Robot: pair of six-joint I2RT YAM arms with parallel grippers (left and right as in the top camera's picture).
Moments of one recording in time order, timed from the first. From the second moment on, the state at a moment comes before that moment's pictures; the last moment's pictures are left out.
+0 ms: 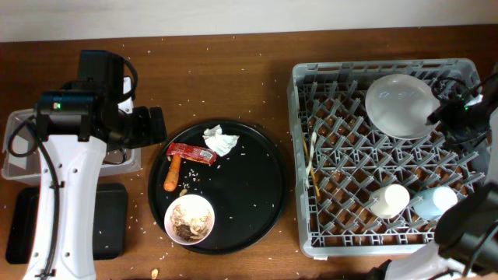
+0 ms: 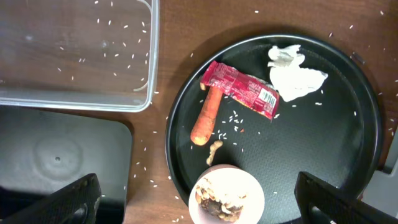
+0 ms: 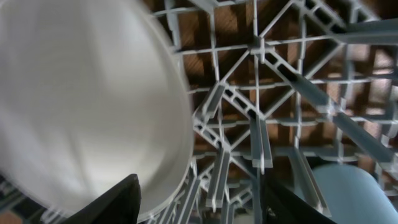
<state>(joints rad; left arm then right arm) -0.05 1.53 1.73 -1.45 -0.05 -0.23 -0.54 1.83 1.62 -1.18 -0.19 0.41</state>
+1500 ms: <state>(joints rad) -0.05 1.53 1.73 -1.45 -0.05 -0.23 0.14 1.41 1.59 -1.20 0.42 0.14</state>
